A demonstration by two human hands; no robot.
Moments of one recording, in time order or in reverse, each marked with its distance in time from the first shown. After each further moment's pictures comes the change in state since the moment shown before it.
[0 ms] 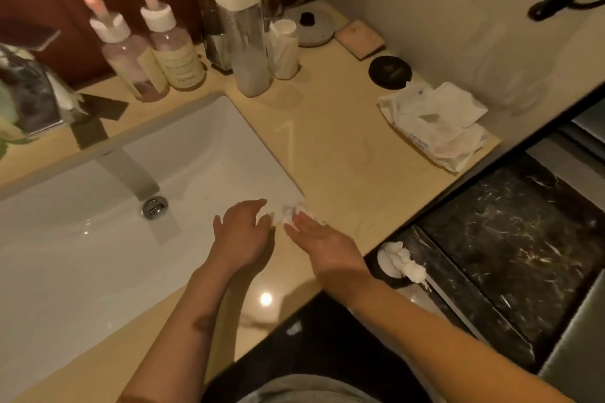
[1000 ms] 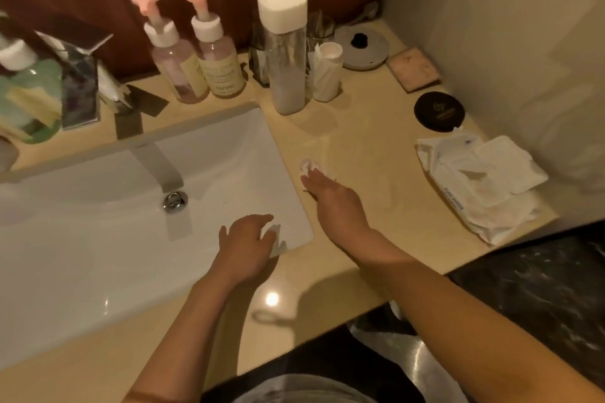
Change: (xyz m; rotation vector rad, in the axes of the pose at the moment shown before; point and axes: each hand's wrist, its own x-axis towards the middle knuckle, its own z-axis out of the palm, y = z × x) left_hand 0.022 0.013 0.004 -0.045 0.062 -0.178; right_hand 0.125 0.067 -0.020 0.048 -0.041 -0.049
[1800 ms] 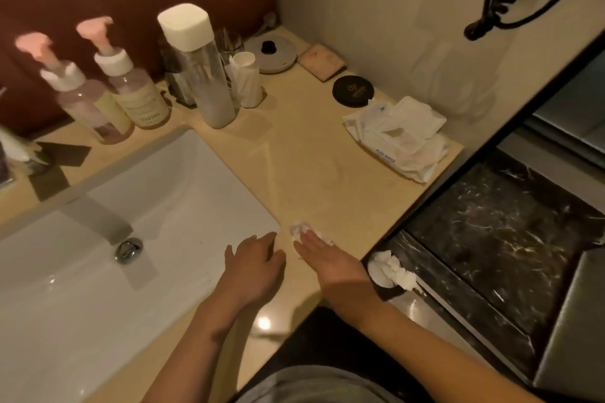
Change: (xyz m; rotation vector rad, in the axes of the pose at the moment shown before) left_hand -0.026 0.026 0.017 0.179 -0.171 0.325; right_hand -0.141 -0.029 0.022 0.030 0.110 0.099
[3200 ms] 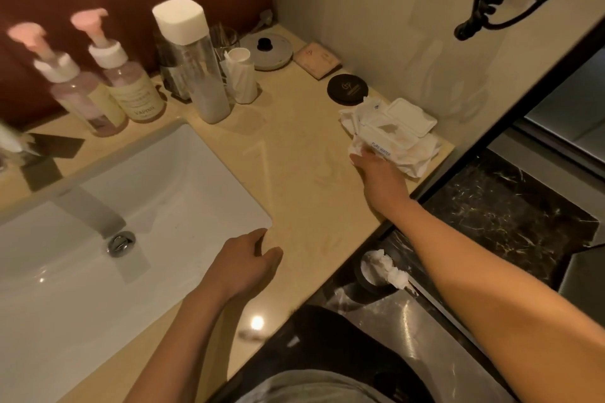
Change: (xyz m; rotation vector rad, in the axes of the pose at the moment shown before) left_hand -0.011 0.005 -0.010 -0.190 -0.004 0.020; right_hand 0.075 0.107 -0.090 -0.307 0.028 0.399
